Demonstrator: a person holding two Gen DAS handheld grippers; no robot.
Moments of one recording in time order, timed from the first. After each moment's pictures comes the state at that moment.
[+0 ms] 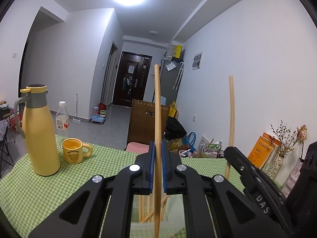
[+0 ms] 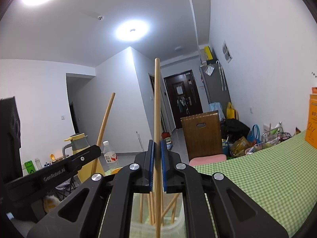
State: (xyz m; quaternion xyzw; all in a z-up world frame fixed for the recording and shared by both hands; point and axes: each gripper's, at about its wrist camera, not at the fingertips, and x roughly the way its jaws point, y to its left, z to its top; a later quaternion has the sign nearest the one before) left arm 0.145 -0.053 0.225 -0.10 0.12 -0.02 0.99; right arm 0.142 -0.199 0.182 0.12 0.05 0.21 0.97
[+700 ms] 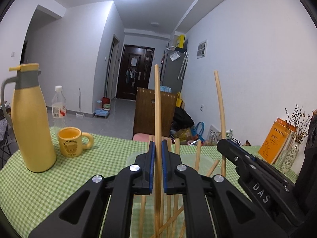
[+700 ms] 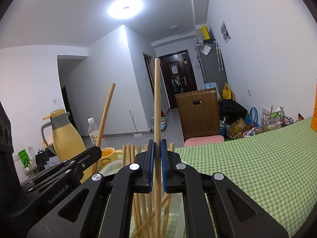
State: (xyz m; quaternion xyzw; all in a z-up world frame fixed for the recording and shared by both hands) left arm 0.214 -0.031 0.147 -0.08 0.15 -0.02 0.99; right arm 0.202 -0.168 0.133 0.09 0.13 0.20 0.97
